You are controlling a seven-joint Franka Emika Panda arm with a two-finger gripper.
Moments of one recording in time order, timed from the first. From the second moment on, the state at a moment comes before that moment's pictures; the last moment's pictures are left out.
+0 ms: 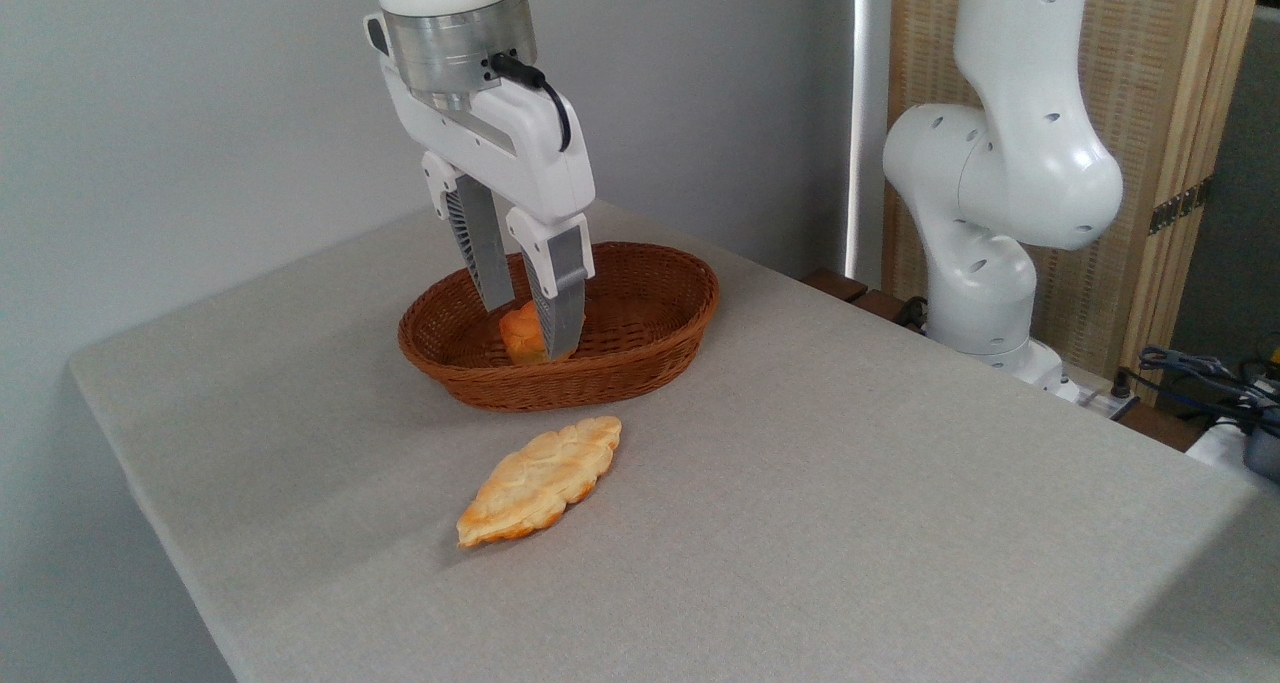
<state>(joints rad) -0.07 -0.07 -0.01 -1.75 -0.08 1.66 0.74</state>
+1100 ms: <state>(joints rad) -0.06 -0.05 -0.01 -1.85 -0.08 1.79 0.74</state>
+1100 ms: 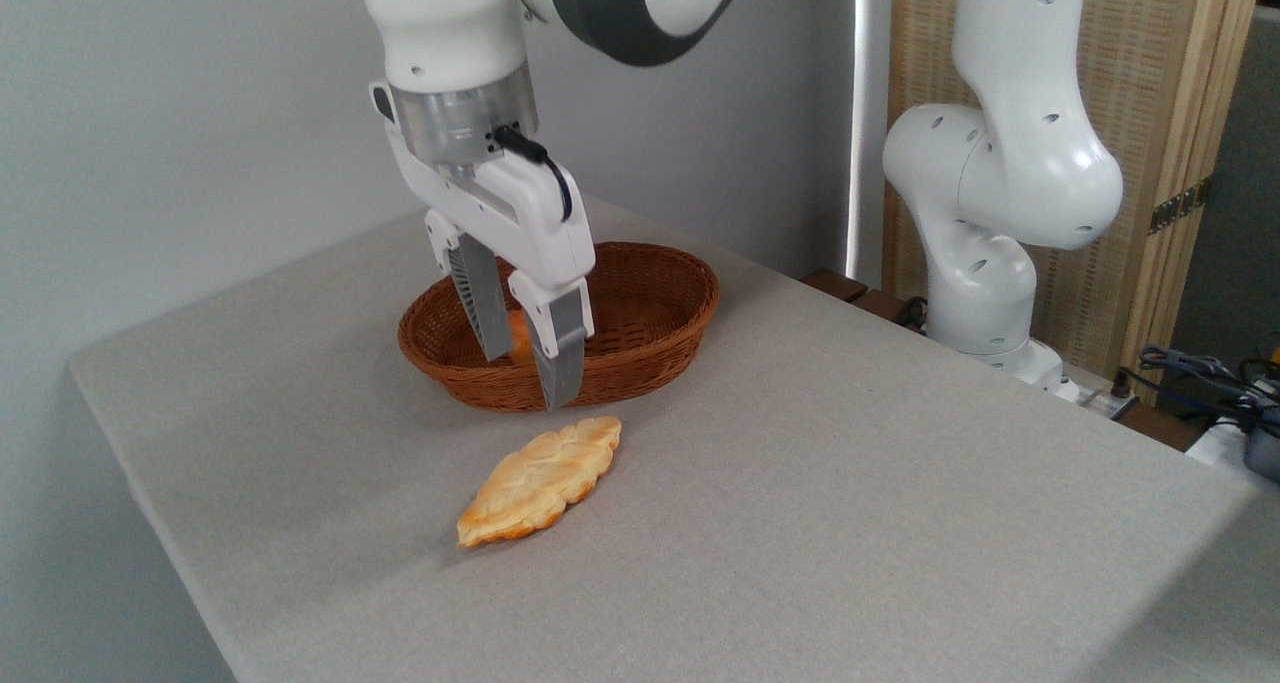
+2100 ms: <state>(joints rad) -0.07 0.06 -0.02 -1.99 -0.08 2.01 0.69</state>
